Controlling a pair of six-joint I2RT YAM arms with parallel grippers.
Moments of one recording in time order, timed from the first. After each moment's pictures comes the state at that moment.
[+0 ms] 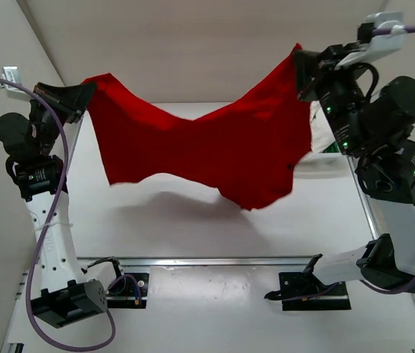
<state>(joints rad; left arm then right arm) 0.31 1.06 1.33 0.06 0.63 -1.01 0.88 1.33 2.20 -0.56 0.55 -0.06</state>
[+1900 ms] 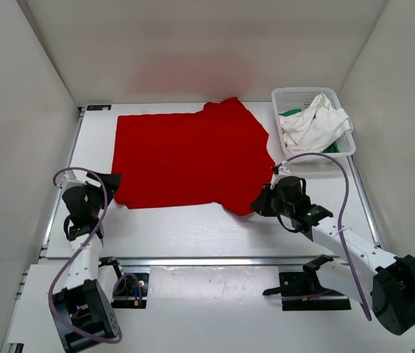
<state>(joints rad) 0.36 0.88 0.28 0.28 0.33 -0.85 0.49 1.02 0.48 -0.09 -0.16 0.52</state>
